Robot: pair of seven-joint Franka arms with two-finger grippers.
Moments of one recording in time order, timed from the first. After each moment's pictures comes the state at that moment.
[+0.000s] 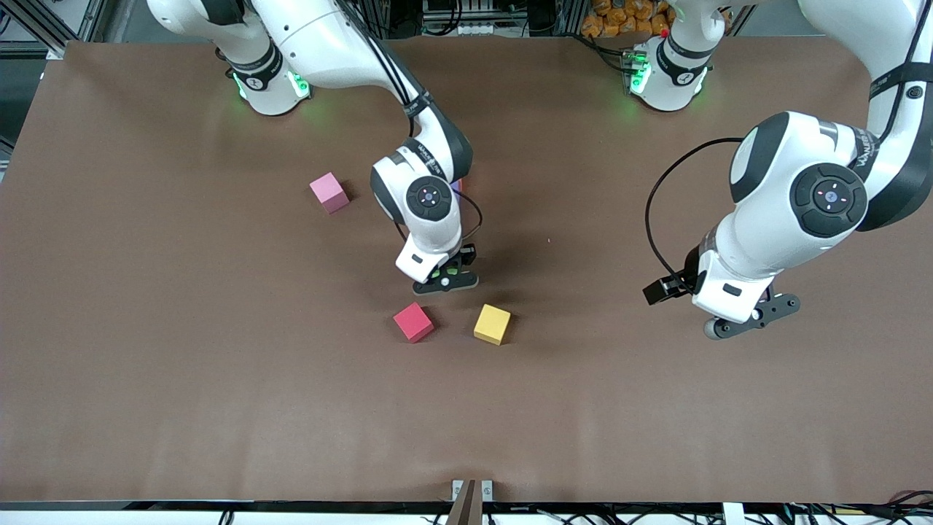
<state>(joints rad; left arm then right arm) 0.04 0.41 -0.42 -1.45 0.15 1.81 -0.71 0.89 0.74 -0.19 -1.50 0.17 2.21 0.50</state>
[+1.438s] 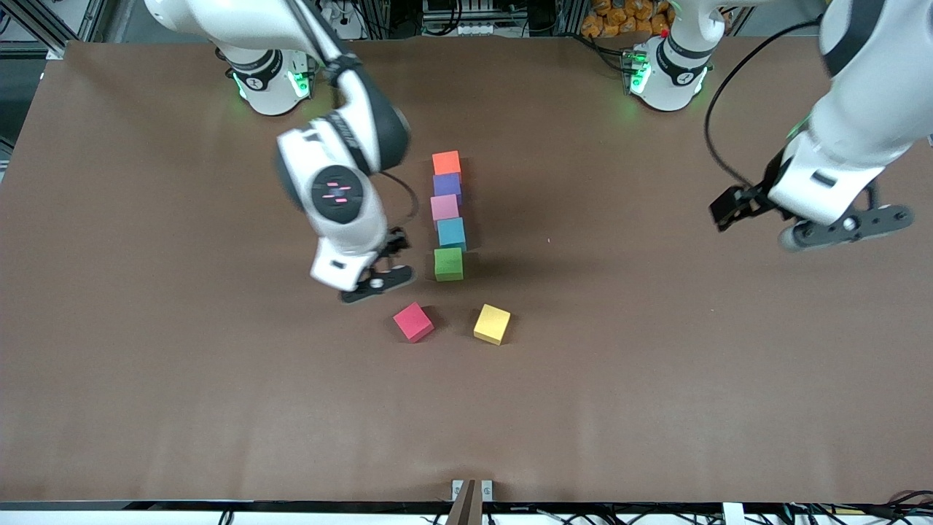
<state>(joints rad) -0.02 0.09 -0.21 -1.48 0.08 1.55 -0.33 0.64 0.45 -0.20 -1.47 0.04 1.75 -0.02</state>
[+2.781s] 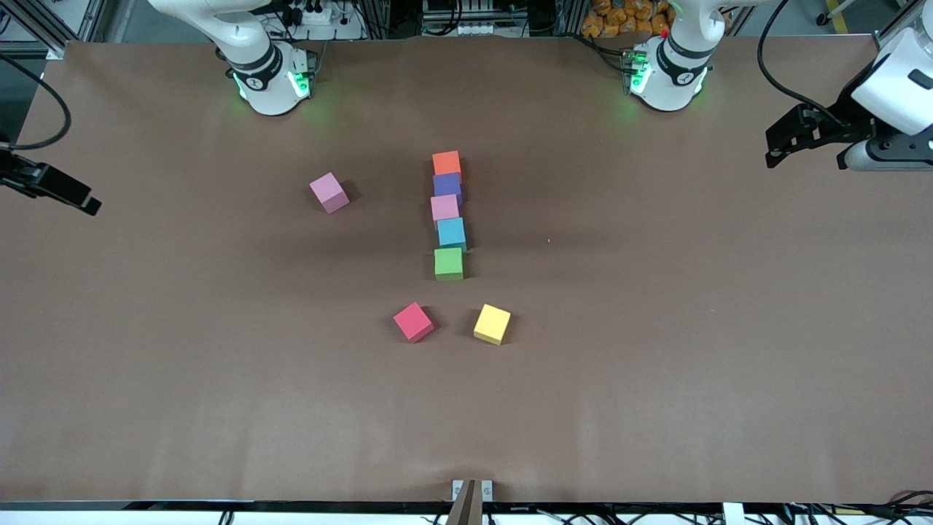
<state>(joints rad) 0.00 -0.02 -0.17 -1.48 0.01 1.45 -0.13 0.09 0.06 -0.13 -1.41 0.03 1.48 0.27</state>
